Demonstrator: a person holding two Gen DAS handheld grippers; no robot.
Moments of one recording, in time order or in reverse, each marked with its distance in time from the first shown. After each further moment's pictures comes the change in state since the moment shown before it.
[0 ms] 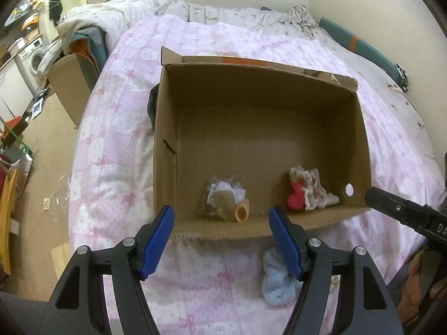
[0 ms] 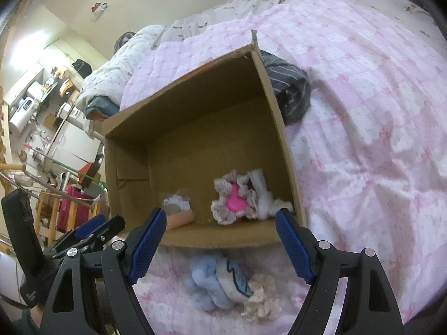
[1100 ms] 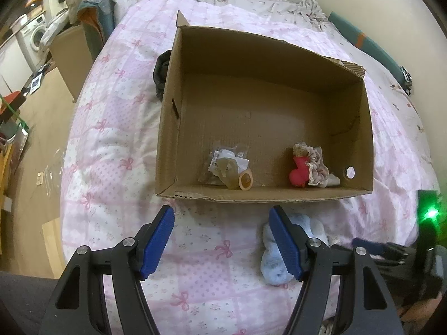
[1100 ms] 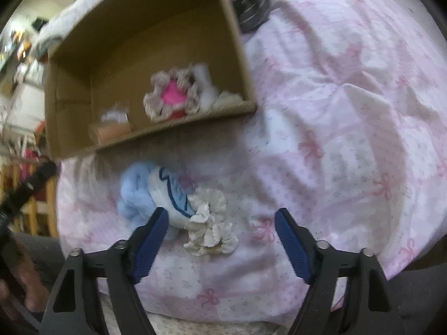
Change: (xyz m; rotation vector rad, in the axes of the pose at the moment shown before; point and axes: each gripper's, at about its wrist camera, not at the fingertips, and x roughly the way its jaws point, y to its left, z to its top) left arm 0.008 0.011 -0.020 -0.081 0.092 -0.028; right arm 0.034 -0.020 -0.065 -0.027 0.304 -0.256
